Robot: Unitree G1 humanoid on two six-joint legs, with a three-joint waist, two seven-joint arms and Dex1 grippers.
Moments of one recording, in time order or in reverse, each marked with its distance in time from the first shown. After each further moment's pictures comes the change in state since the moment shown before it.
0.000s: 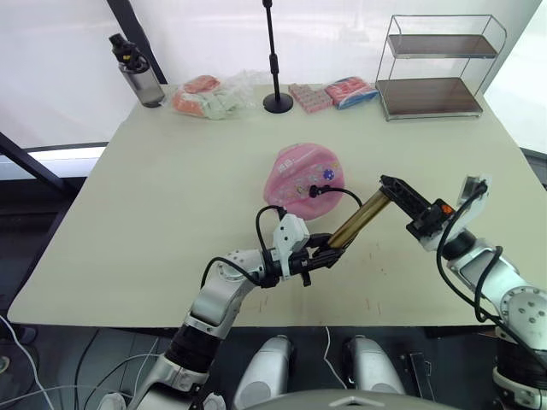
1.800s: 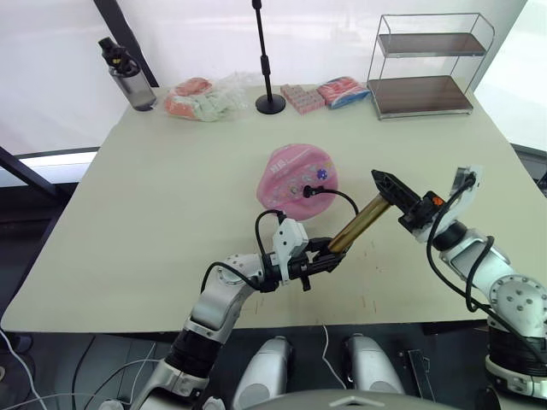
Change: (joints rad) left arm 0.030 -0.007 -0.001 0.006 0.001 -0.020 -0.022; right arm -0.049 0.006 0.036 0.023 -0.146 -0.020 0.078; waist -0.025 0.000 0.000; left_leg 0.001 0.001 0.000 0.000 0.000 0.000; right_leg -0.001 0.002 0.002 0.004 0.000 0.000
